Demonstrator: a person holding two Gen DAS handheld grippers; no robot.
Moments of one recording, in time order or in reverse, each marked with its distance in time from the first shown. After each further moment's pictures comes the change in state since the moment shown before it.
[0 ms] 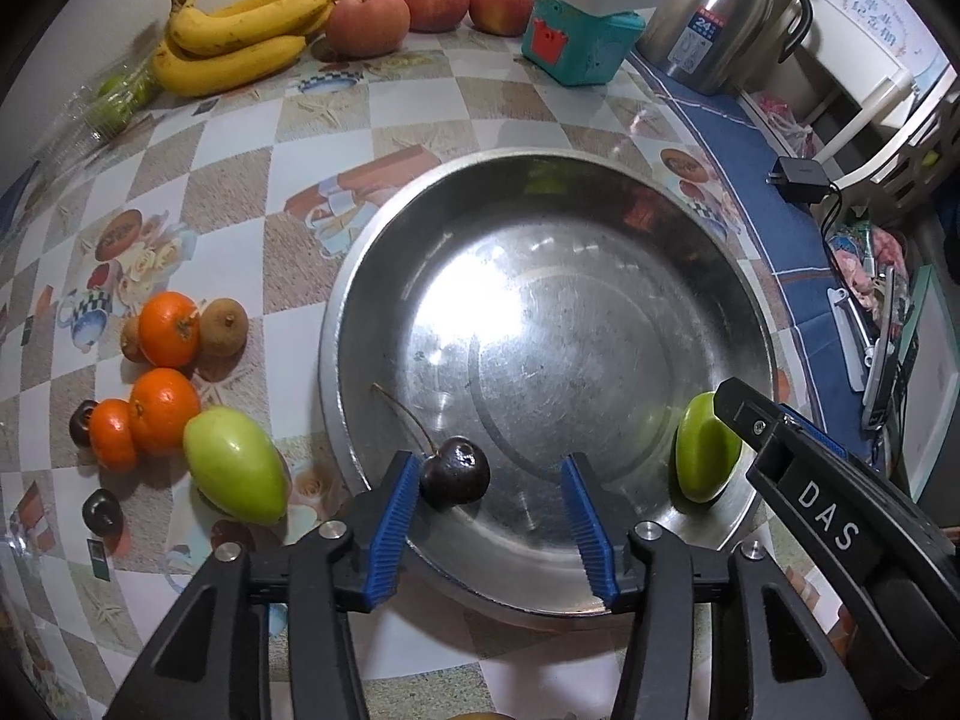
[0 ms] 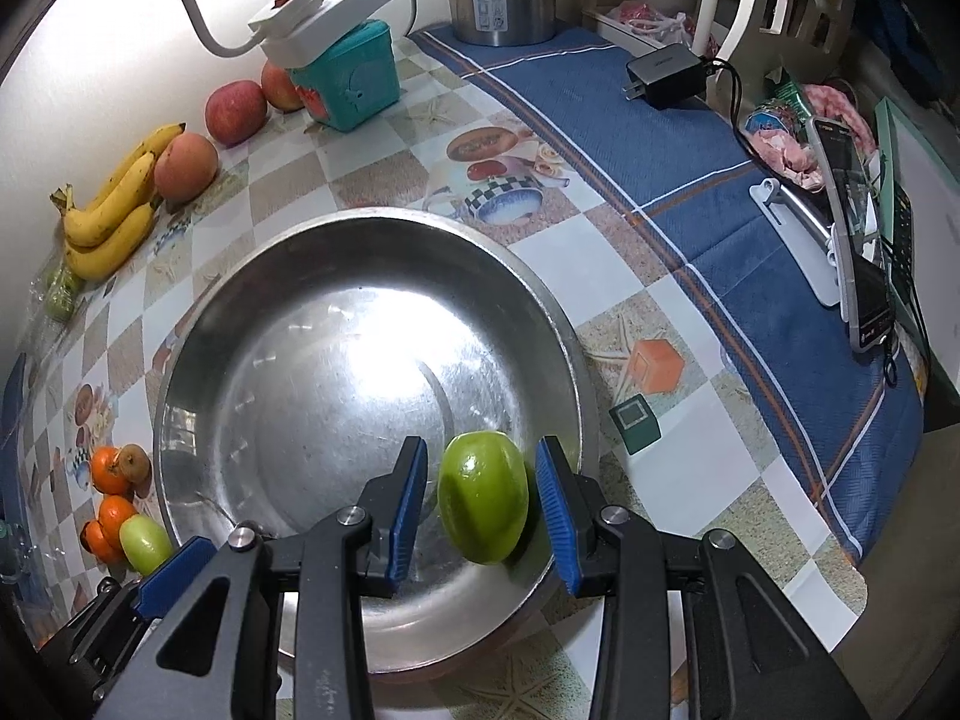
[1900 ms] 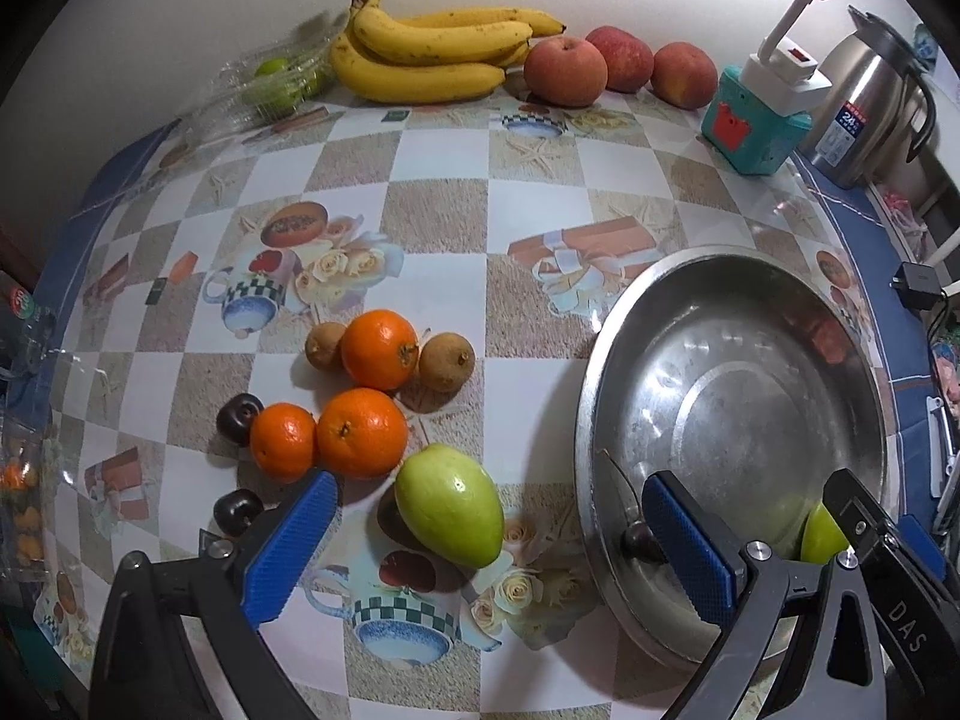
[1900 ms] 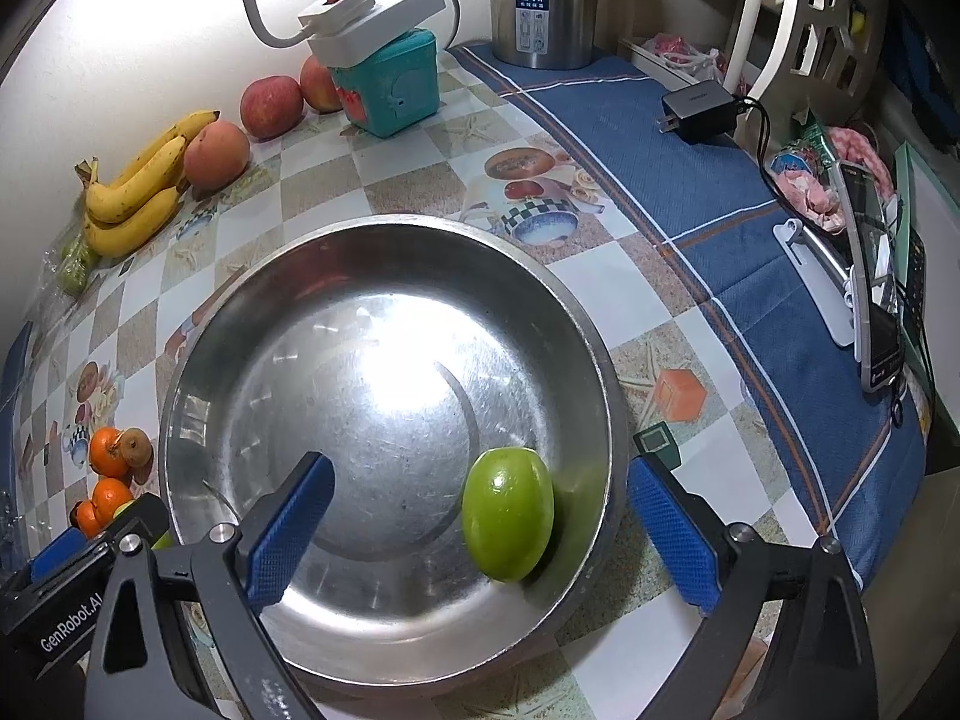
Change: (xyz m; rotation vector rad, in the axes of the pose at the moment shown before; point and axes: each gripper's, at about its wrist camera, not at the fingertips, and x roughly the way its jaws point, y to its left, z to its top) left arm -0.019 0.068 0.003 -0.180 -0.111 0.238; right arm 0.002 0.015 -0.004 -0.087 -0.060 0.006
